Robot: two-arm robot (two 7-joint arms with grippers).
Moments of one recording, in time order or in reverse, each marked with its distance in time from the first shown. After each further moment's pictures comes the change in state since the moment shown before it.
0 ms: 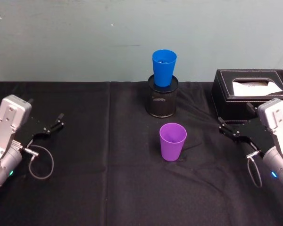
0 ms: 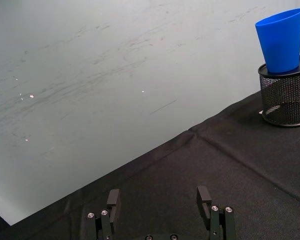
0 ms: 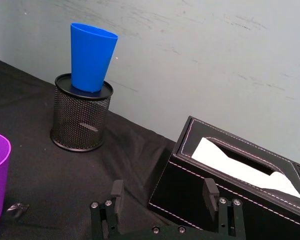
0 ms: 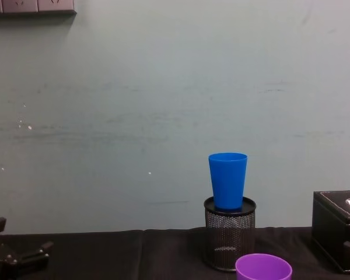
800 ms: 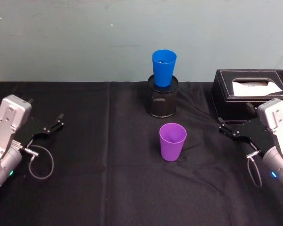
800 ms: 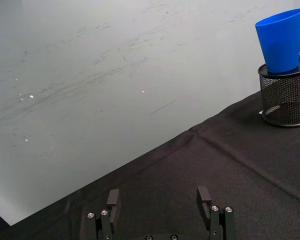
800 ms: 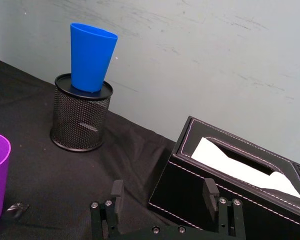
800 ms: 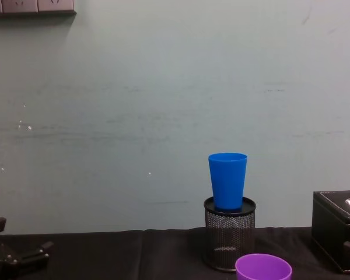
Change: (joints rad) left arm 0.000 0.000 0.000 0.000 0.000 0.000 0.000; right arm 0.000 0.000 0.000 0.000 0.000 0.000 0.000
